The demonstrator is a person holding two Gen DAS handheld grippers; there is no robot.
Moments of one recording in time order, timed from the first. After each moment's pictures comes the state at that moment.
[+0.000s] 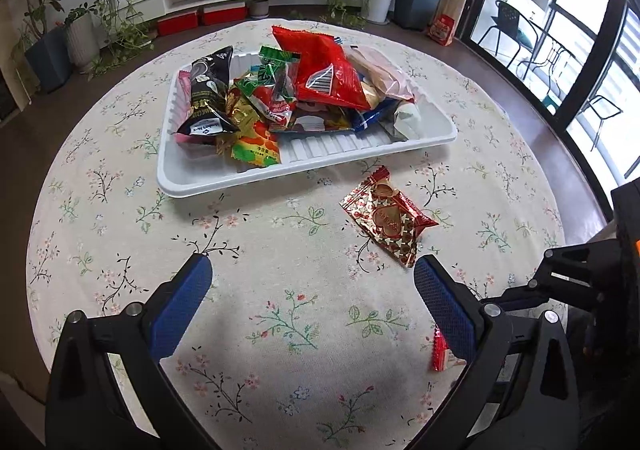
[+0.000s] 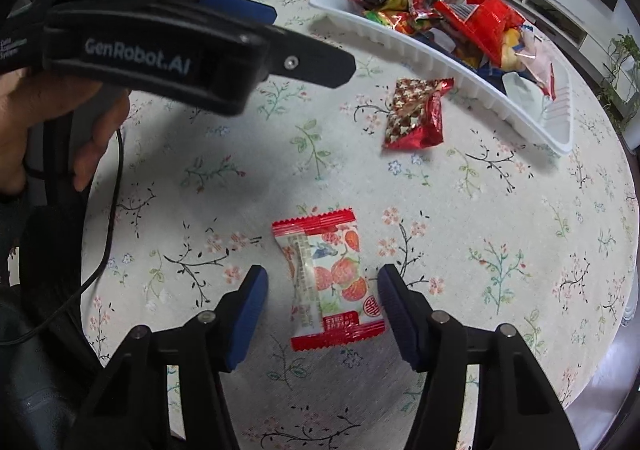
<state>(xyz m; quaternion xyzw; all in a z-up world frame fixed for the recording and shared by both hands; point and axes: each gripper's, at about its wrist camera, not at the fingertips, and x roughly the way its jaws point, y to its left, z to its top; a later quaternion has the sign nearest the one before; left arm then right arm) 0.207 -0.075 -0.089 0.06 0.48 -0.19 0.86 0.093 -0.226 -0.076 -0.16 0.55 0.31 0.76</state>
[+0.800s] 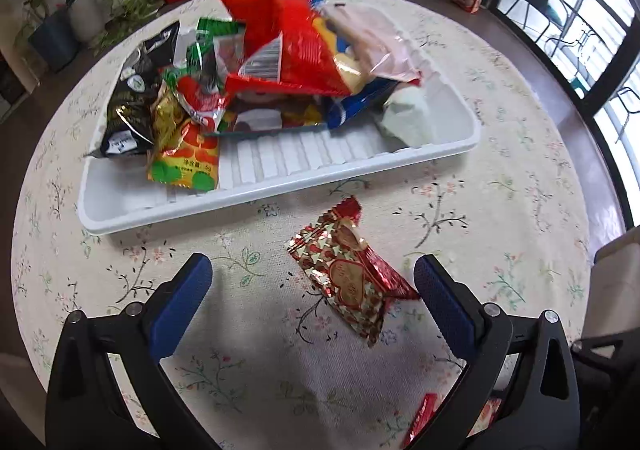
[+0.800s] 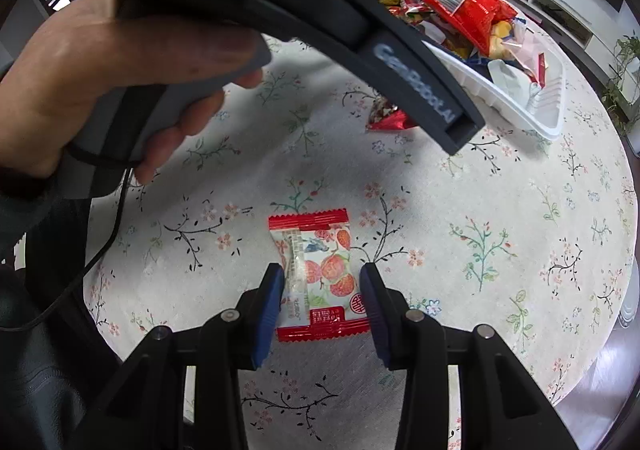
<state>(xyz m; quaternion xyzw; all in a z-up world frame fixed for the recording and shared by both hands) 0.267 -0.154 -0.128 0.07 0.54 -0.14 0.83 0.096 -0.254 -0.072 -0.17 0.56 0.32 0.75</state>
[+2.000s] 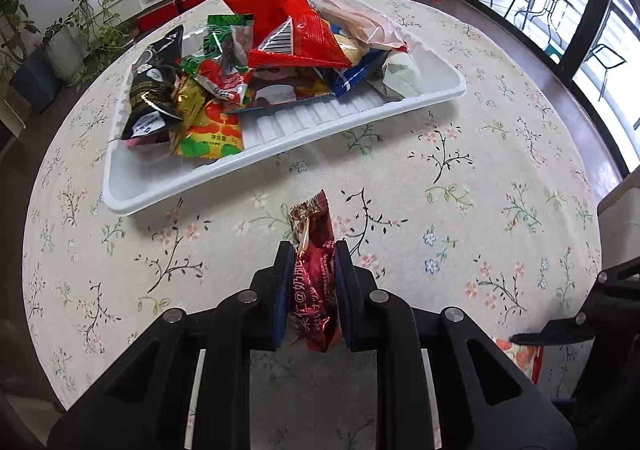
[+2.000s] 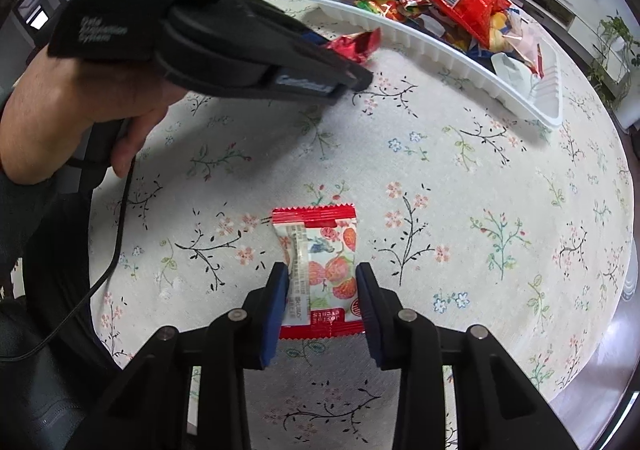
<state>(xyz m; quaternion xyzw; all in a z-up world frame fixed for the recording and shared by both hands) 0.227 -0.108 -0.128 0.13 0.51 -0.19 0.83 0.080 -0.210 -0.072 -0.15 0.57 0.28 0.76</state>
